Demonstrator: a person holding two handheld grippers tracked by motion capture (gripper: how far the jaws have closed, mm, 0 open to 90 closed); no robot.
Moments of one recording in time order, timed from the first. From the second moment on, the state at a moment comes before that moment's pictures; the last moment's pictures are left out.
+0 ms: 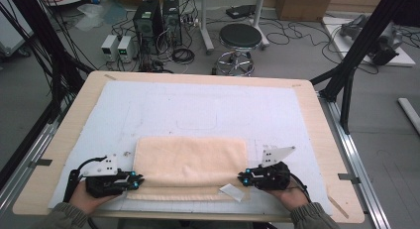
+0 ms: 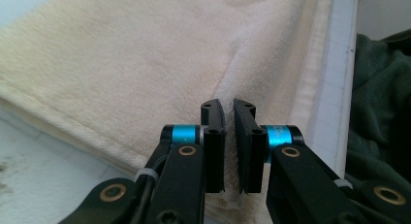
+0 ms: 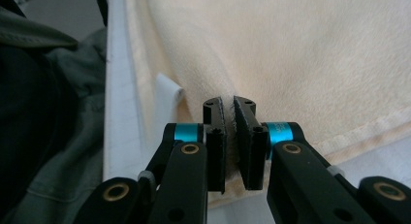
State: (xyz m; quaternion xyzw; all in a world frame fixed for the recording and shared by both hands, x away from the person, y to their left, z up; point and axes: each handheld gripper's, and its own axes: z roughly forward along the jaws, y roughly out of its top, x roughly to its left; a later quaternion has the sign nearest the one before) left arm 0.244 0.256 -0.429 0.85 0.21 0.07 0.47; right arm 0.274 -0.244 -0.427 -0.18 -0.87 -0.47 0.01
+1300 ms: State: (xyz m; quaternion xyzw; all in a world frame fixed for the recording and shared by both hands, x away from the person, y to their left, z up) left arm 0.250 0.247 -0.417 0.85 0.21 0.07 0.49; right arm 0.268 -0.237 -0.414 -0.20 -0.86 -0.47 -0.04
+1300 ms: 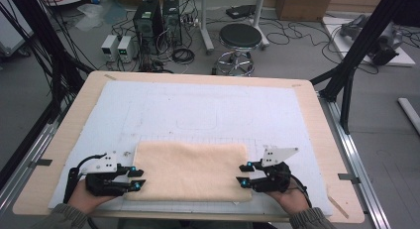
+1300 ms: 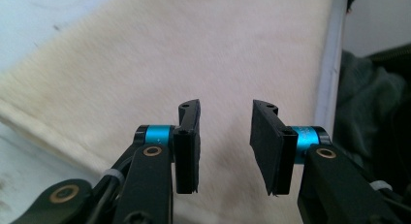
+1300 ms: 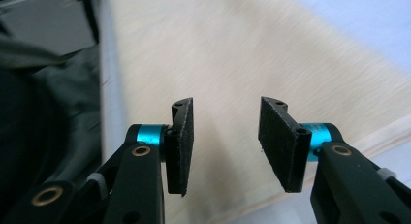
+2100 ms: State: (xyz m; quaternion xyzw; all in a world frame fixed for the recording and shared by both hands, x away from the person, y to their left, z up) left arm 0.319 0.229 -0.433 0.83 0.33 0.14 0.43; right arm 0.342 -0.205 -0.431 -0.27 -0.86 -0.41 -0.07
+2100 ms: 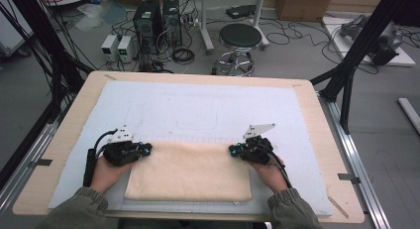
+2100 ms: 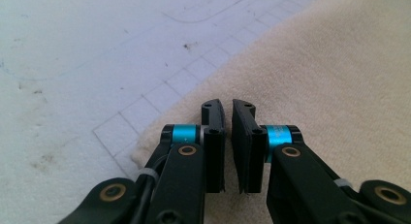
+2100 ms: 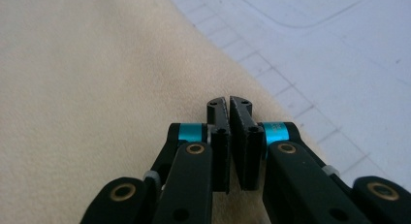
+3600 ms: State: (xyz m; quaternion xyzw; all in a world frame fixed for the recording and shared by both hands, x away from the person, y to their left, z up) left arm 0.335 0.253 -0.446 0.79 0.40 0.09 0.45; right arm 0.345 -0.235 -0.444 -0.34 -0.83 -0.43 -0.05
